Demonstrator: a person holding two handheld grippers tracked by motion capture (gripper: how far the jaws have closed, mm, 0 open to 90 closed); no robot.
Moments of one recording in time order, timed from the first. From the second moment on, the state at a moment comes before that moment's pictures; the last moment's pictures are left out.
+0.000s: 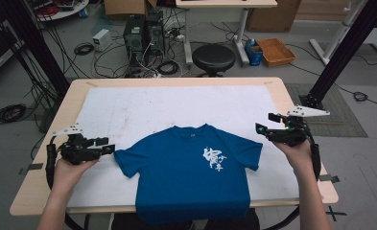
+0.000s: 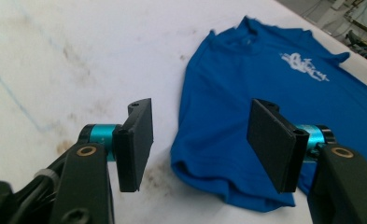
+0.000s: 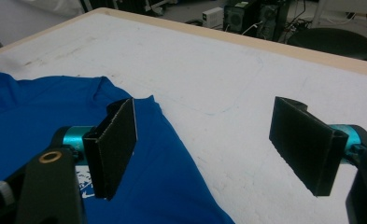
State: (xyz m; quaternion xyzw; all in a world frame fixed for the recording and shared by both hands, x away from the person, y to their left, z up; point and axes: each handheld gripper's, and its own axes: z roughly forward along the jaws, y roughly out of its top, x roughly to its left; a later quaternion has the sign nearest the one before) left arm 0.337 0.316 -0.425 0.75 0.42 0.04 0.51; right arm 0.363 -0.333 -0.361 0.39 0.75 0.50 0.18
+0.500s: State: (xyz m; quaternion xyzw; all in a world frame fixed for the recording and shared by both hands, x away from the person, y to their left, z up) left arm 0.343 0.305 -0.440 0.76 0.46 0.02 0.46; right arm 0.363 -0.333 -0.362 0.39 0.75 0.50 0.19
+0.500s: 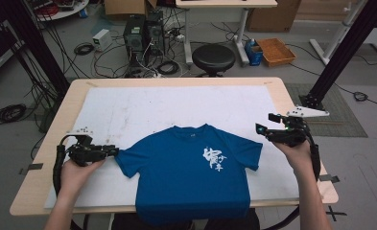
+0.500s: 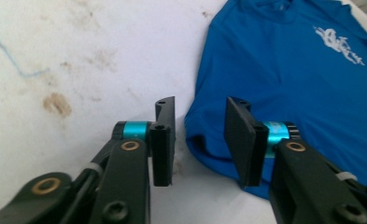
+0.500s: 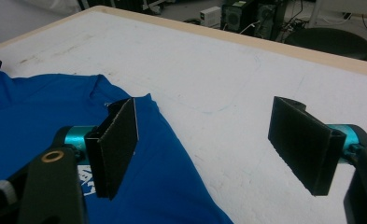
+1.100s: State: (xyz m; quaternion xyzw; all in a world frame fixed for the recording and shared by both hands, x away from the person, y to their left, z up) left arm 0.337 0.223 -0.392 0.74 0.40 -0.07 0.54; right arm 0.362 -0.333 -0.361 0.38 0.76 0.50 0.19
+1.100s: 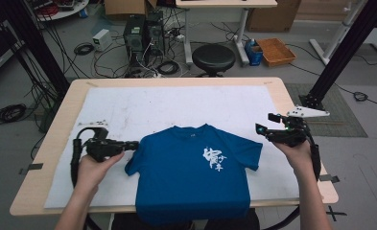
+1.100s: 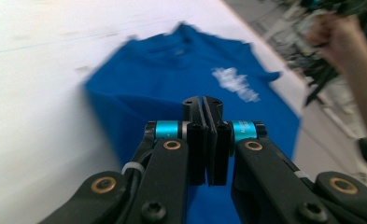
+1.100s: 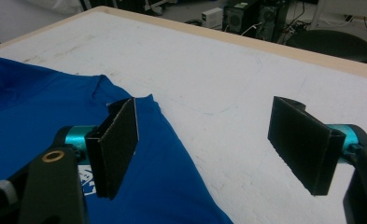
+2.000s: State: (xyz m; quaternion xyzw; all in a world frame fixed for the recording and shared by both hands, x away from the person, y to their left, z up) left arm 0.344 0.196 -0.395 0.75 0.34 0.09 0.56; right arm 0.367 -0.345 -0.379 0.41 0.76 0.48 0.16
